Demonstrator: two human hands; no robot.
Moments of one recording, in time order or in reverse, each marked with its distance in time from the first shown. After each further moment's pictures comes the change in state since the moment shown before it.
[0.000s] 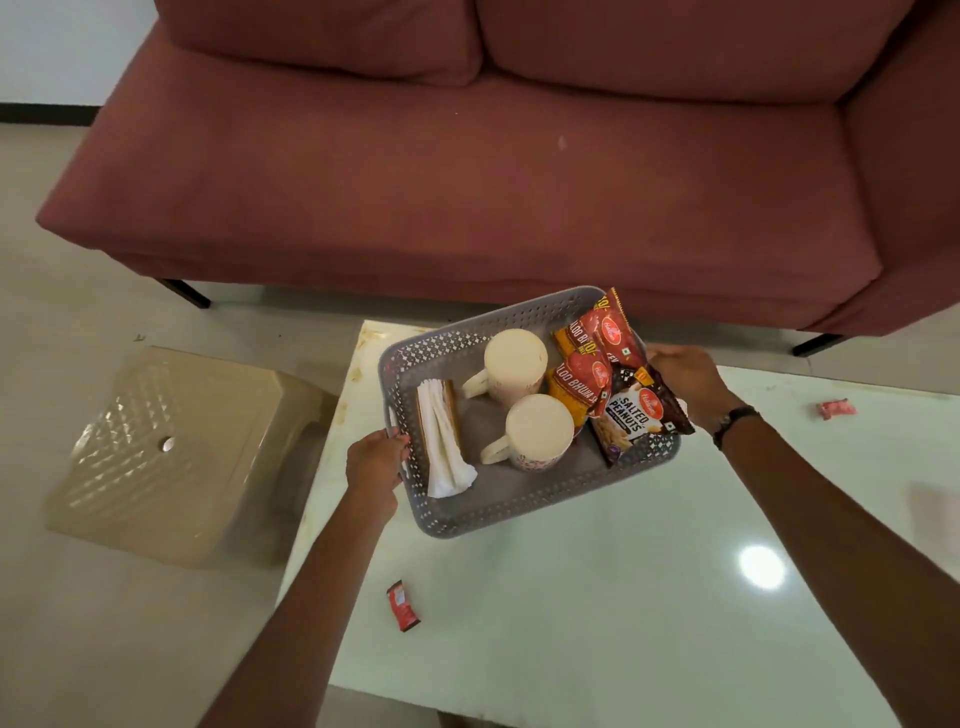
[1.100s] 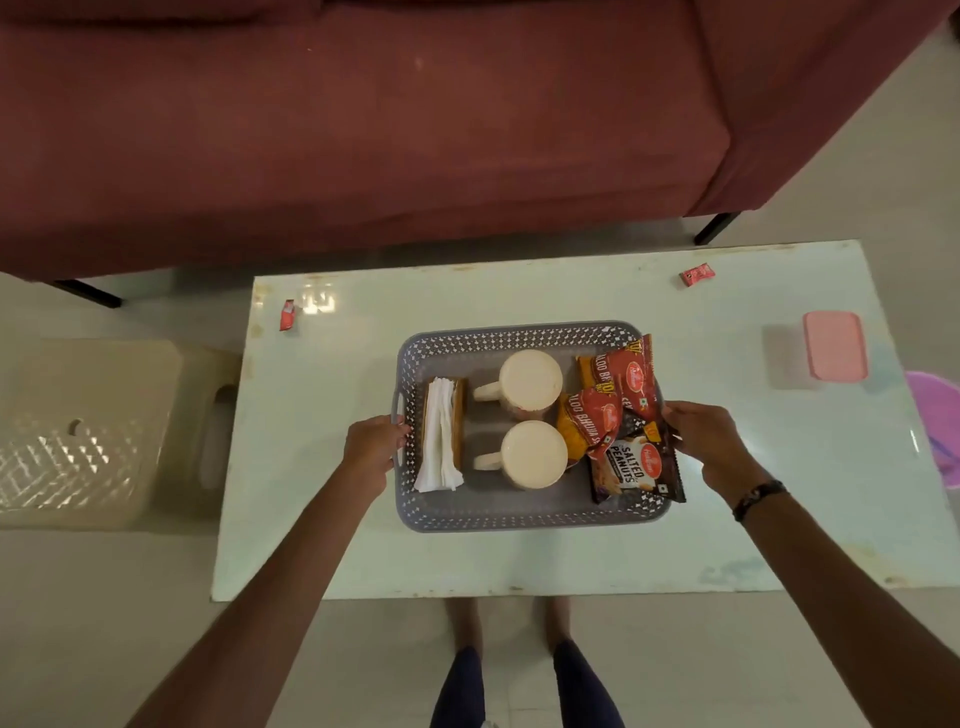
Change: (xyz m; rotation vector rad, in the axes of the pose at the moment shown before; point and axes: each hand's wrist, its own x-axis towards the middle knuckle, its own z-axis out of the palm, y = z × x) left_hand -0.079 -0.087 0.080 0.183 -0.176 -0.027; right_hand -0.139 0.190 -0.118 0.282 0.086 0.381
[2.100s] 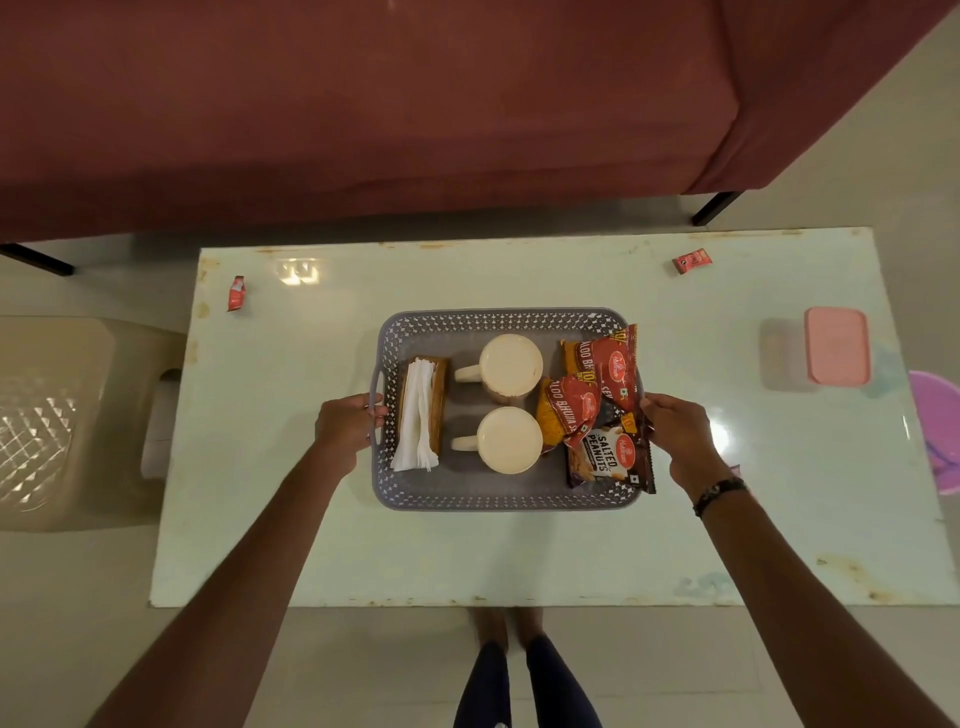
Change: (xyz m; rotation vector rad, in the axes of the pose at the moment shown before) left_hand 0.062 -0.004 0.032 0.109 0.032 0.053; right_hand 0.057 0.020 0.009 -0.040 0.068 0.014
